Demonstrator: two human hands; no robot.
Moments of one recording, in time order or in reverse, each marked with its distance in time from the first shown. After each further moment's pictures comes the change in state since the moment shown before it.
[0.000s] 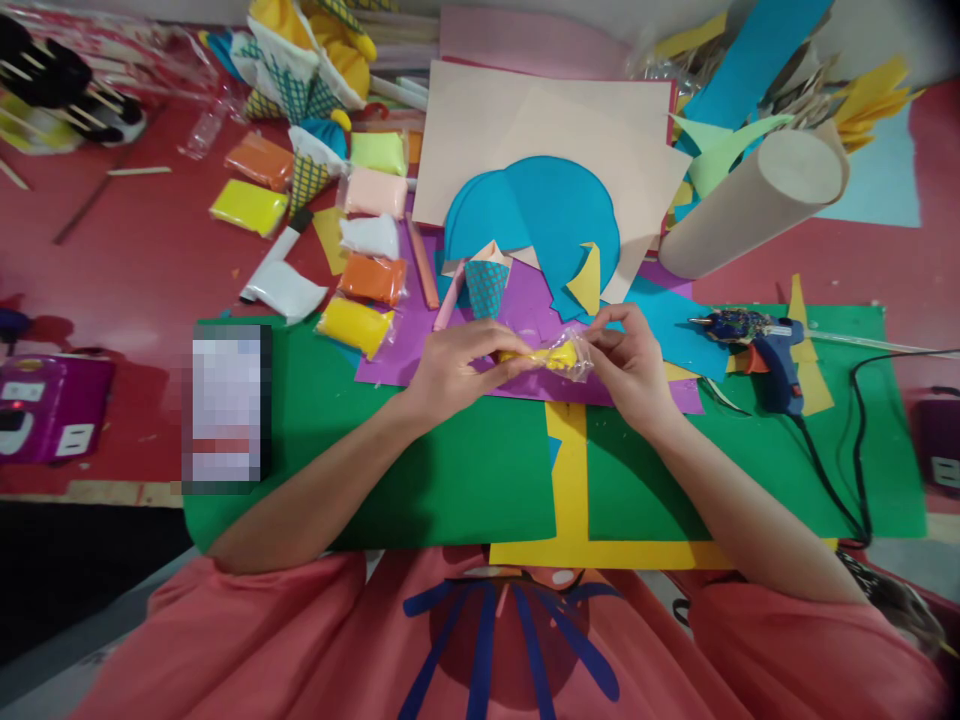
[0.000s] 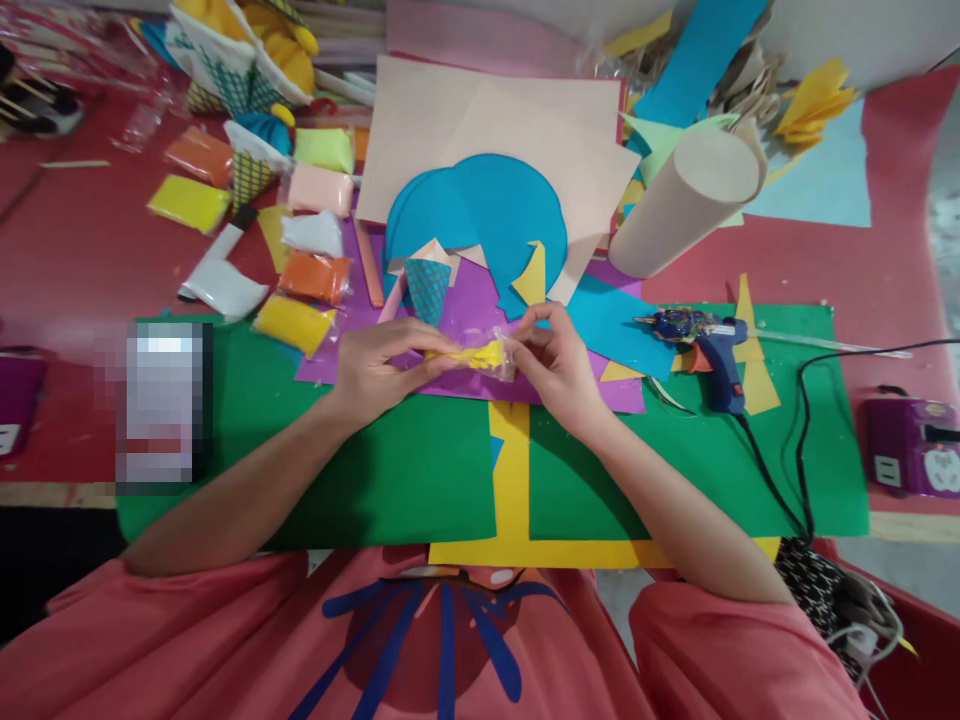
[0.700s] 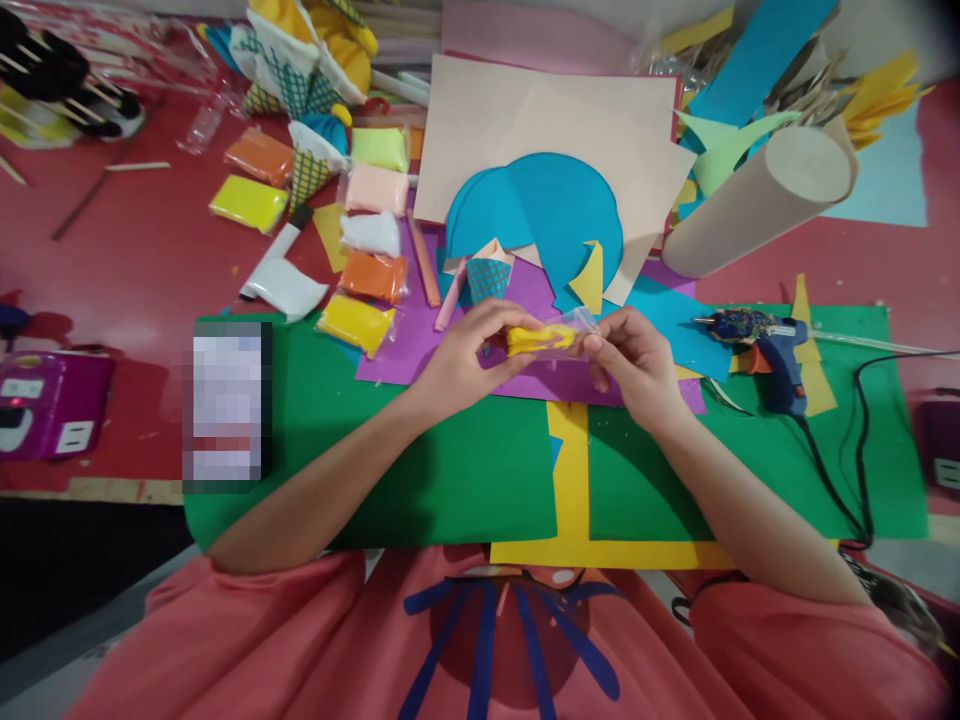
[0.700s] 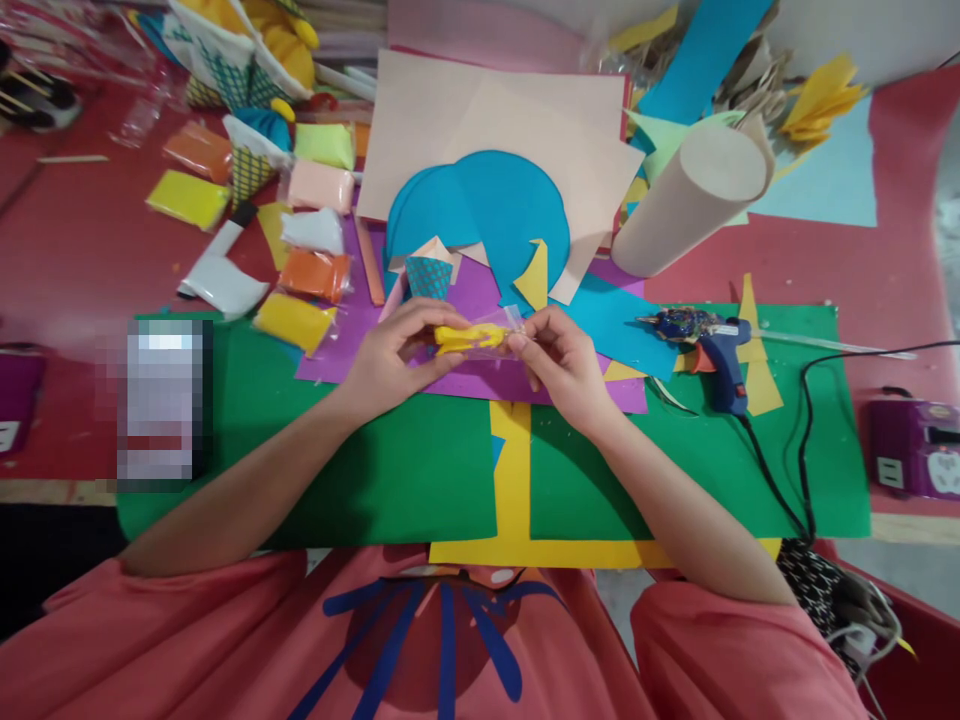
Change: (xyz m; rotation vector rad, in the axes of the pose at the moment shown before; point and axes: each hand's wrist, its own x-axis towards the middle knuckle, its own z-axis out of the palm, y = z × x) left_hand 0.001 0.001 0.003 -0.159 -0.100 -0.289; right_hand 0.000 -0.005 -0.004 0.077 -0.025 0.057
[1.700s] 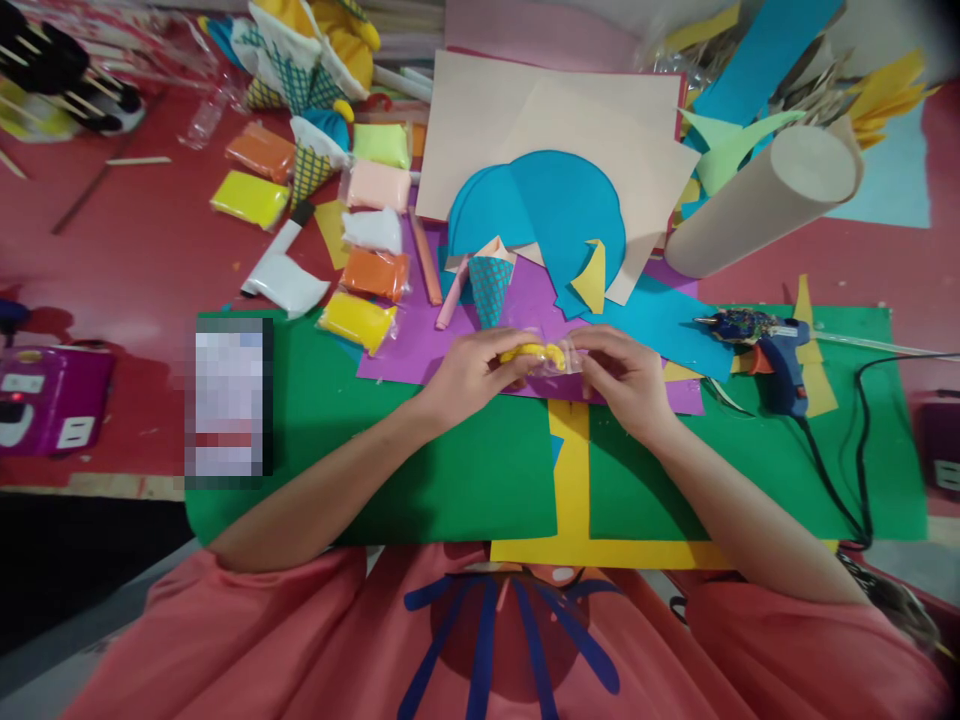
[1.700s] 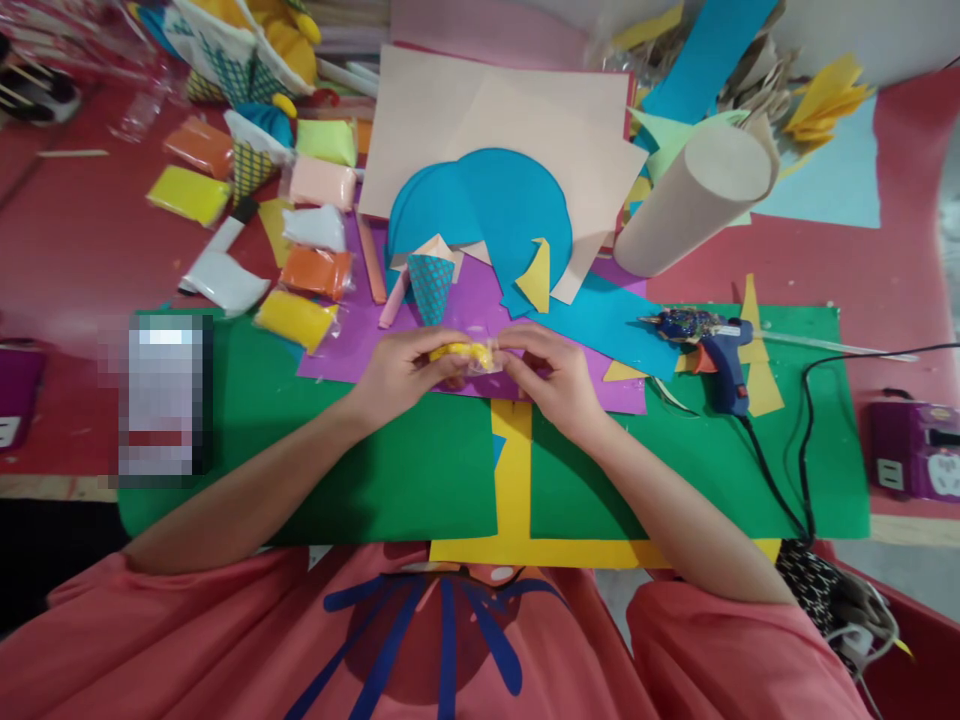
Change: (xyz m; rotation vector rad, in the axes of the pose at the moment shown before) left_hand -0.005 -0.002 0.010 -0.031 -0.060 -0.077; right_hand -0.006 0.007 0.004 -0.313 -0.005 -0.172
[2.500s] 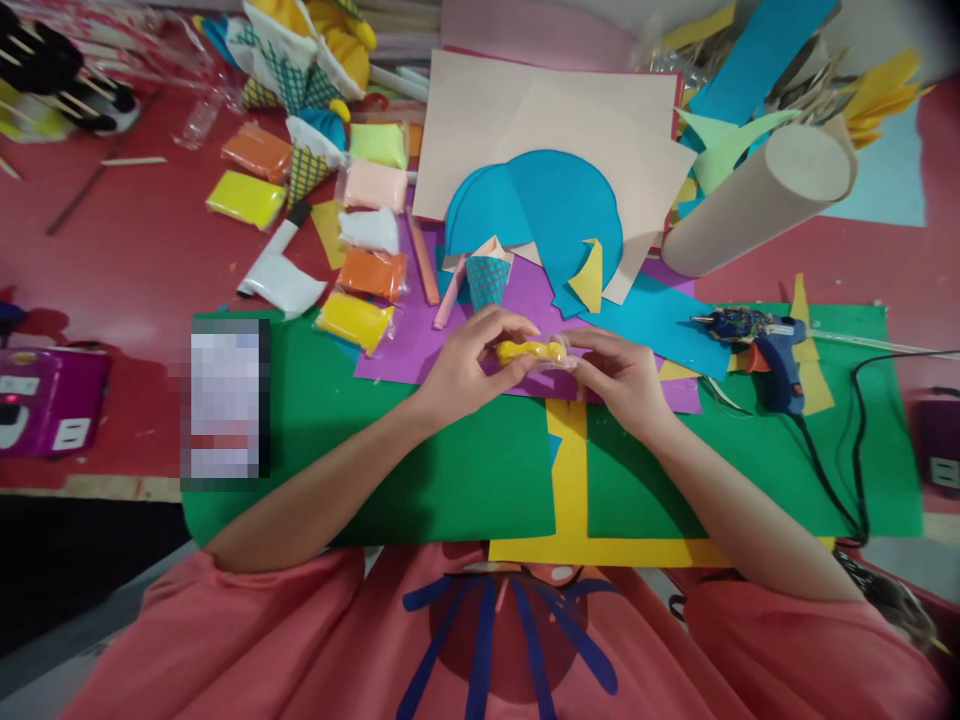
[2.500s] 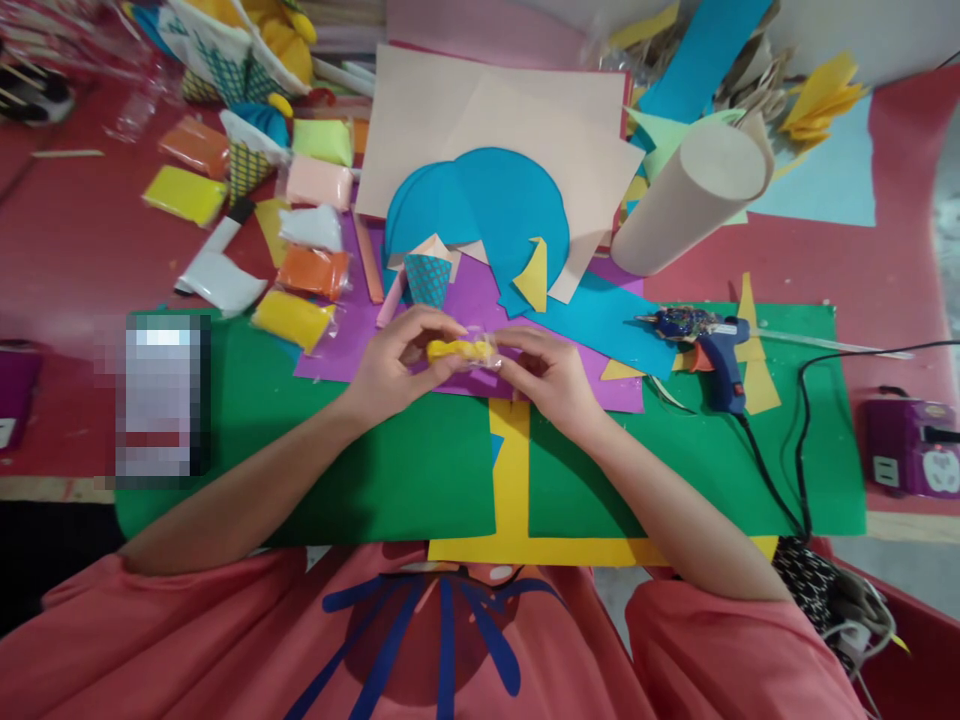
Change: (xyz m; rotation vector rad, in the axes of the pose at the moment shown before) left_hand 0.001 -0.002 0.001 0.051 0.147 0.166; right_hand 0.000 0.000 0.001 0.135 -0.056 0.133
